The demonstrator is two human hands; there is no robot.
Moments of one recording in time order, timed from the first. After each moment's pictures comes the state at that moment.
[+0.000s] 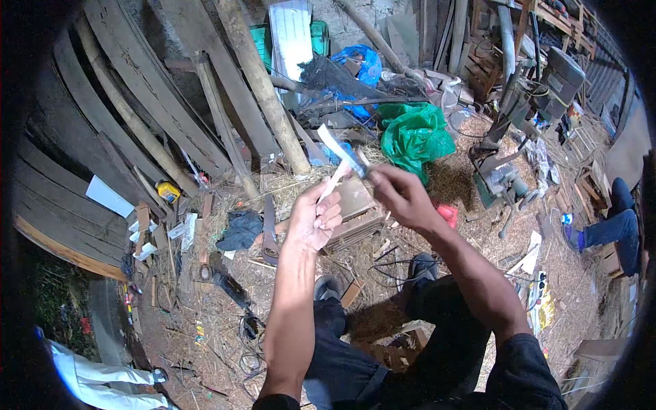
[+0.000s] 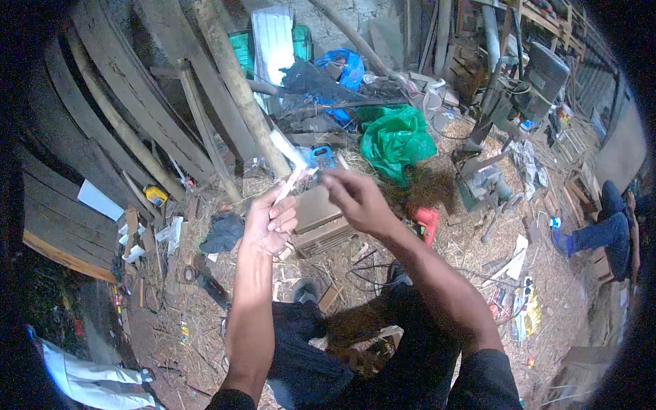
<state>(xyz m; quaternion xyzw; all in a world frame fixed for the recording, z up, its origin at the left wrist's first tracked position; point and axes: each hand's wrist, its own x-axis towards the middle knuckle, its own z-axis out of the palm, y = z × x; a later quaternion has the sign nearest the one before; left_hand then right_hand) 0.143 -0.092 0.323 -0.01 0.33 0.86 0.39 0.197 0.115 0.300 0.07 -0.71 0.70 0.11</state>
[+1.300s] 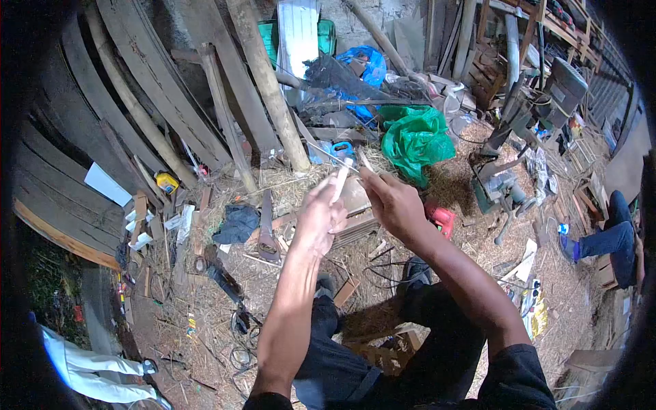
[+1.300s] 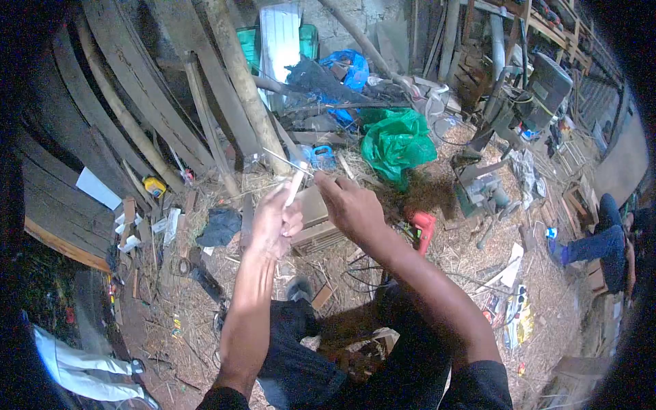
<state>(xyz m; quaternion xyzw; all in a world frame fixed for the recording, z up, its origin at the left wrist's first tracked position) 0.179 -0.067 0.338 -0.03 0.47 0.84 0.26 0.203 0.099 0.288 0.10 -0.92 0.24 0.30</state>
